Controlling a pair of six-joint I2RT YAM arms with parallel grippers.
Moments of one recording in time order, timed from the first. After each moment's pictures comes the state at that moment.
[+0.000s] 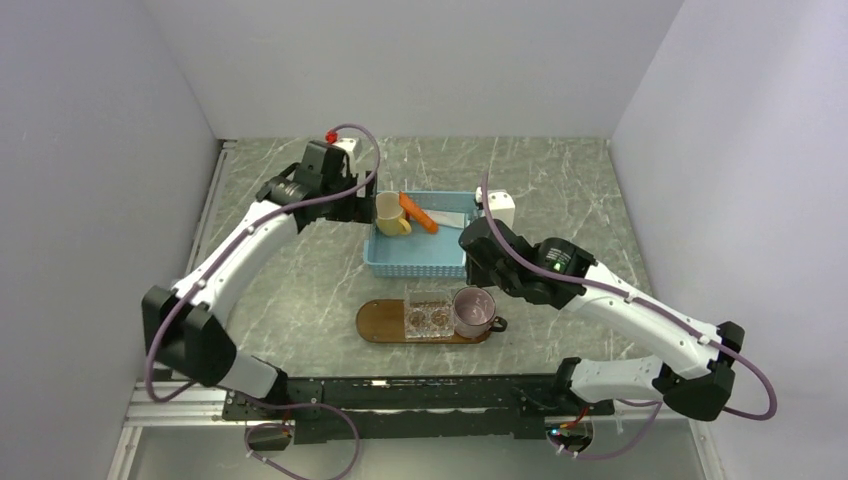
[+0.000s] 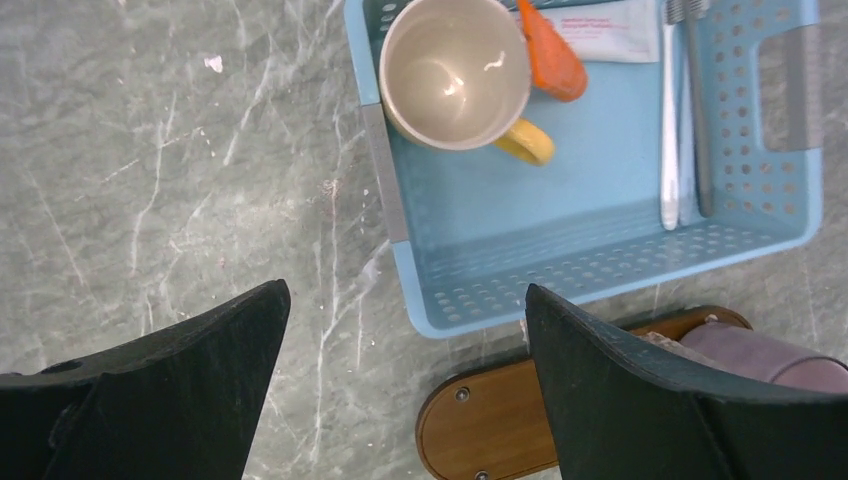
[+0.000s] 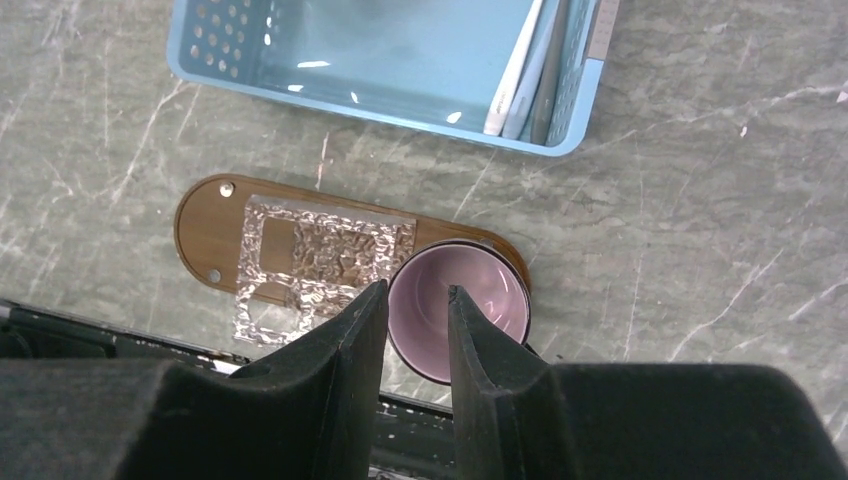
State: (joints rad) left arm -0.45 1.41 1.35 -0.69 -0.02 -0.28; right arm 1.02 1.17 1.30 -1.00 0.51 0.71
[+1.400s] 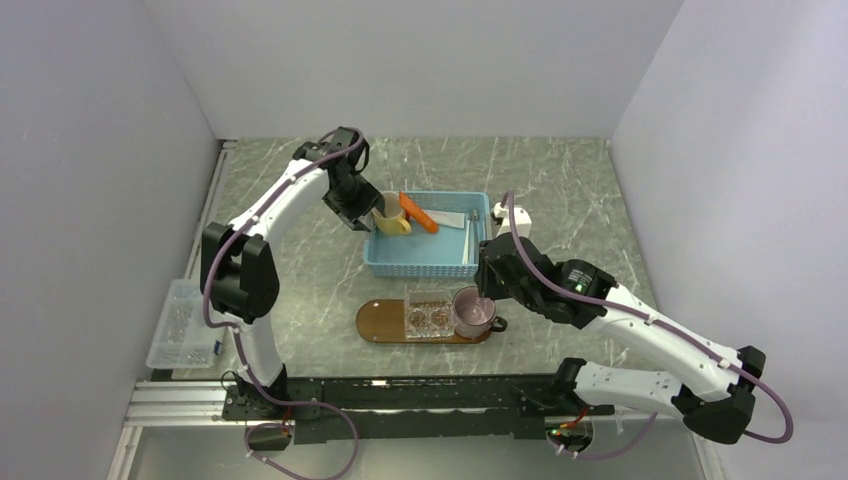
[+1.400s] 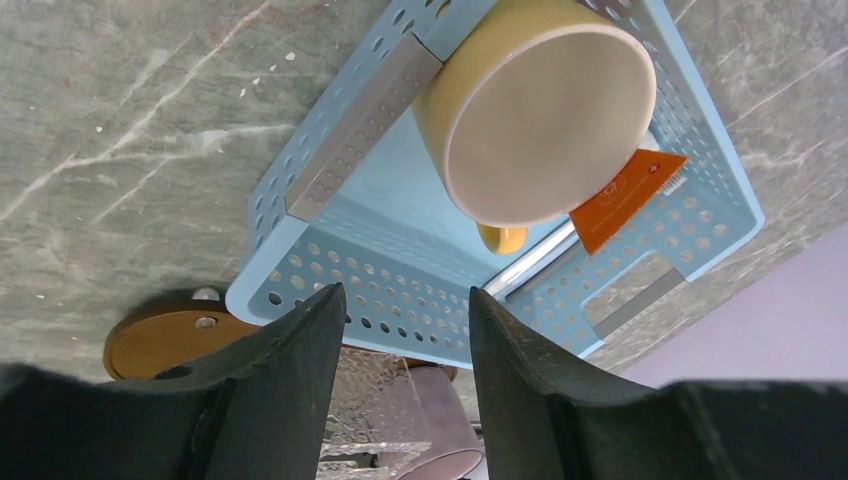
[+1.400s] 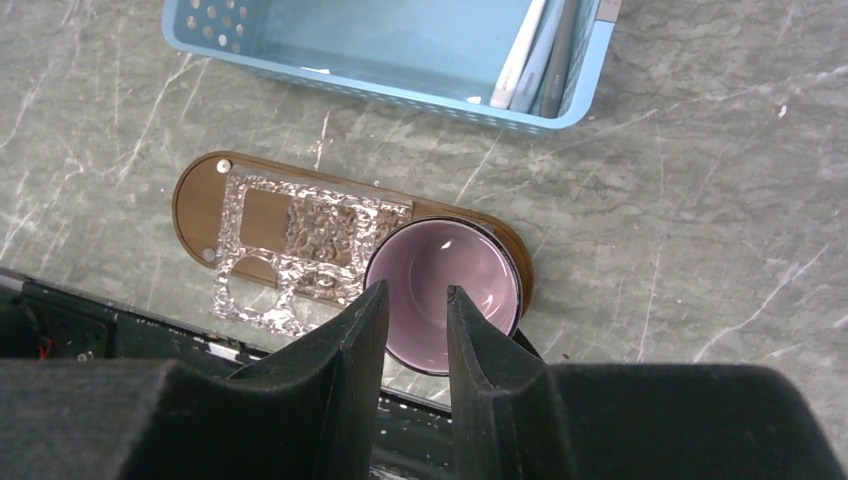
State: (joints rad) left arm -0.39 1.86 1.69 -1.04 0.09 -1.15; right arm 0.98 0.99 1.07 -0.88 0.43 0.68
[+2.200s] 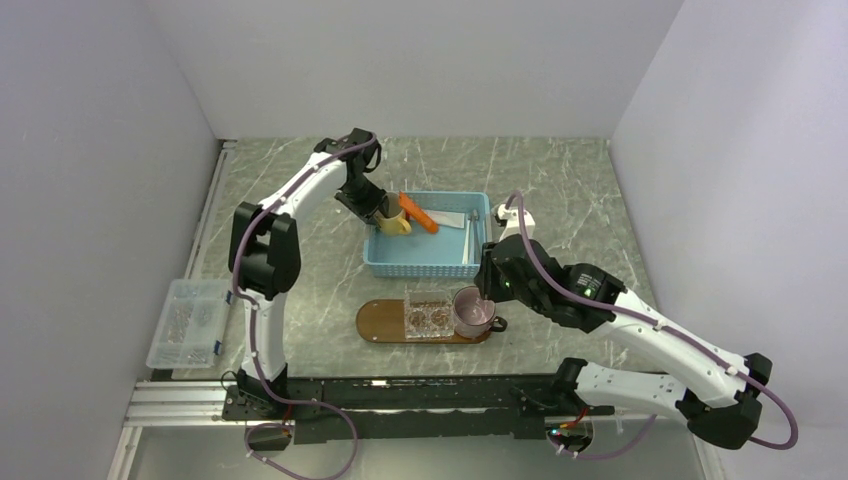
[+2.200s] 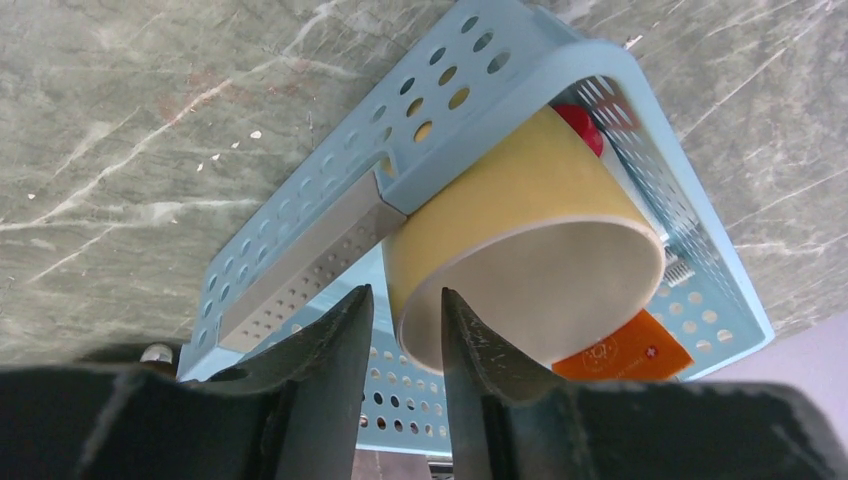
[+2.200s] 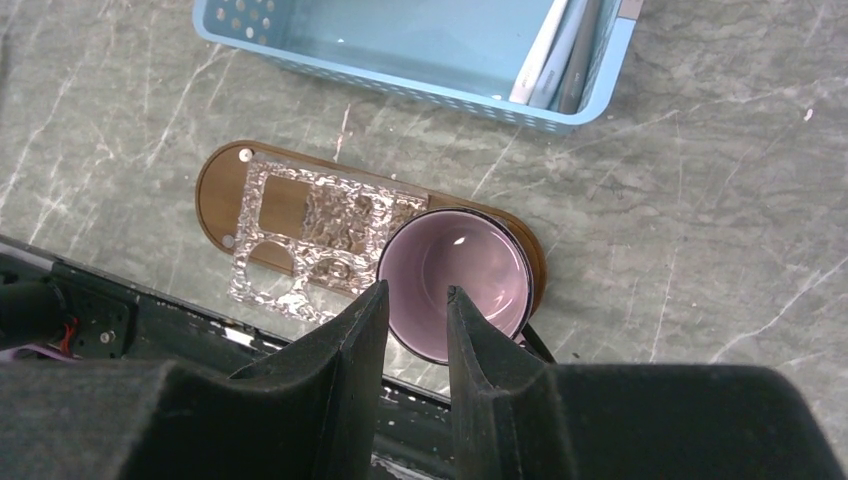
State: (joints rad) left arm -0.39 2.09 1.85 -1.06 0.07 -1.22; right arm 0.98 0.94 1.06 -0.87 0.39 0.67
